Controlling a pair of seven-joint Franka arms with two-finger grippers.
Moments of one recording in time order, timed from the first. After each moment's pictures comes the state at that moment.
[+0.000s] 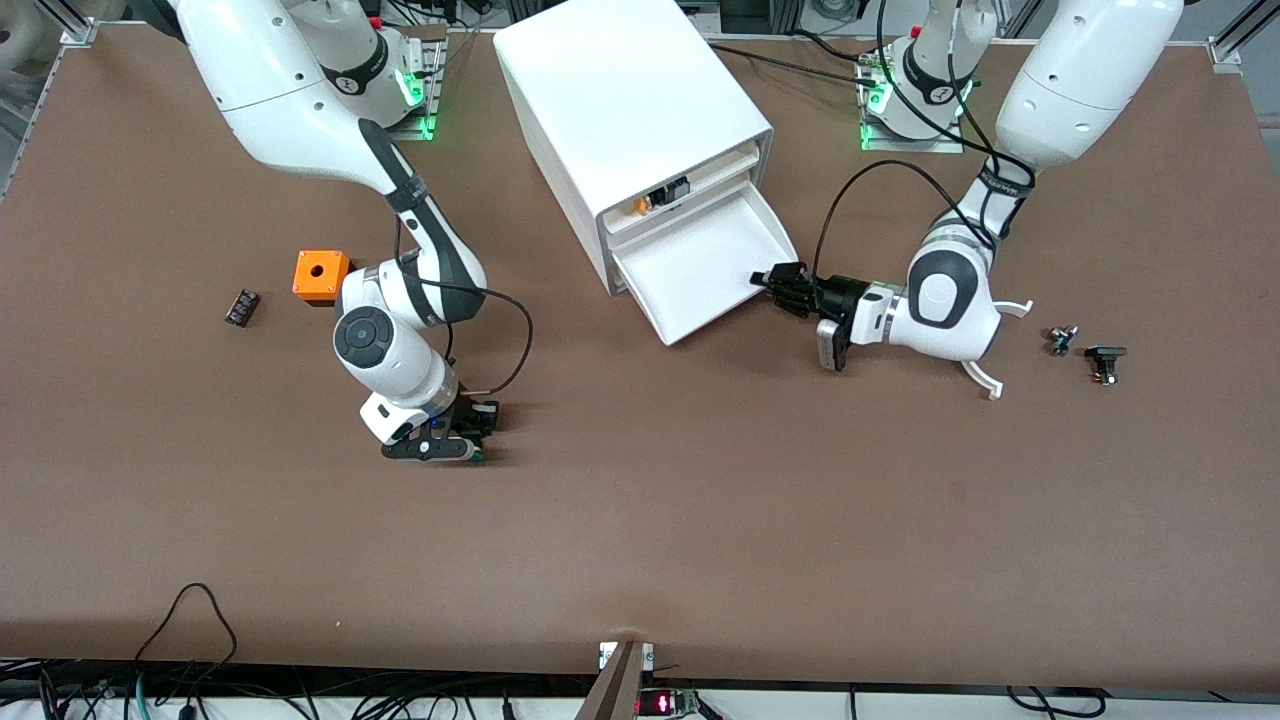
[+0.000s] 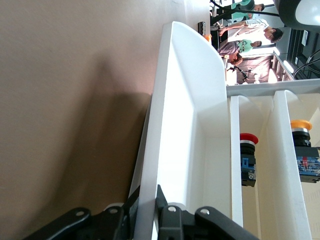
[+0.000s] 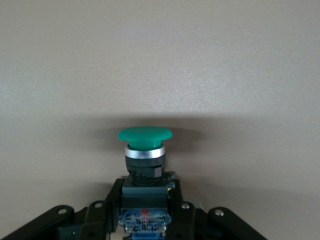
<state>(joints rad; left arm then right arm) 0.00 0.60 -0.20 -2.08 -1.14 1.86 1.09 0.33 0.72 0.03 -1.71 0.06 2.57 0.31</state>
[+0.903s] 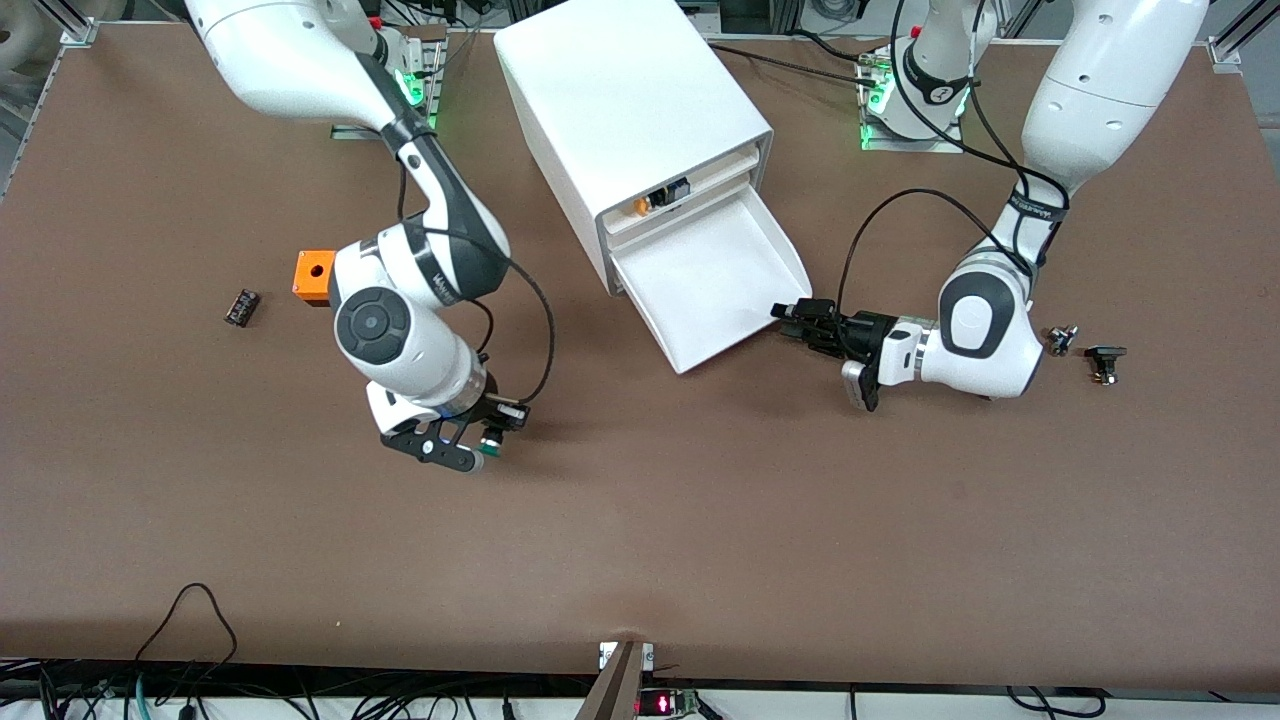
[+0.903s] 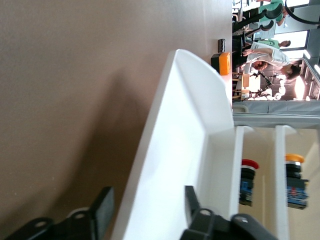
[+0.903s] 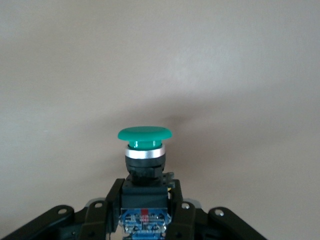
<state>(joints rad) 0.02 0.61 -0.18 -1.89 -1.00 1.83 0.89 0.43 0.68 0.04 -1.33 0.06 2.07 0.80</state>
